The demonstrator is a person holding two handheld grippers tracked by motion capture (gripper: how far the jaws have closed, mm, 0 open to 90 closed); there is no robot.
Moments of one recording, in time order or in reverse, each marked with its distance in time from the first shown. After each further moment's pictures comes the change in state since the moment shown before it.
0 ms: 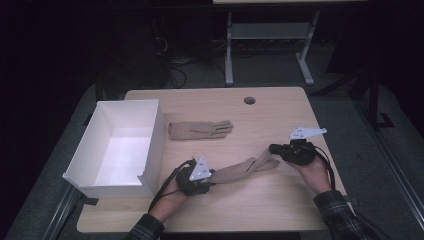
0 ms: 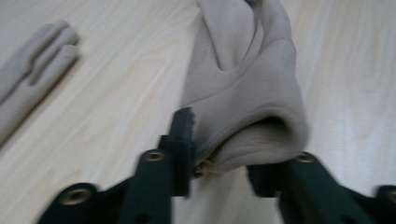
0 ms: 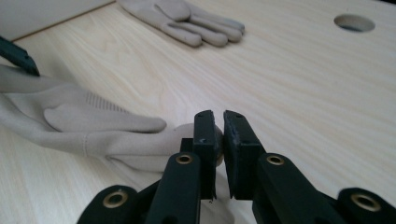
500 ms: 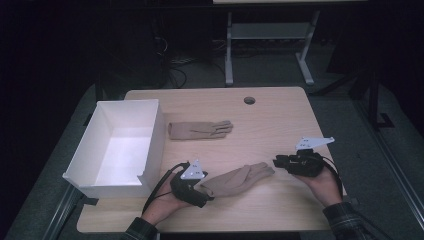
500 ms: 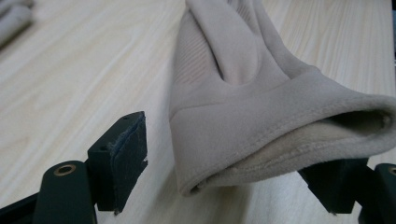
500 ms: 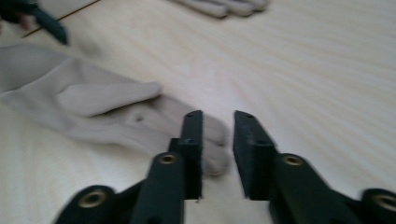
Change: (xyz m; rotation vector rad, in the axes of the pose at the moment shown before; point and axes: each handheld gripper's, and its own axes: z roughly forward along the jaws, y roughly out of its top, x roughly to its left) left arm 0.001 -0.012 -0.011 0.018 -0.136 -0.117; right arm 0.019 -0.018 -0.023 0.059 0.054 0.041
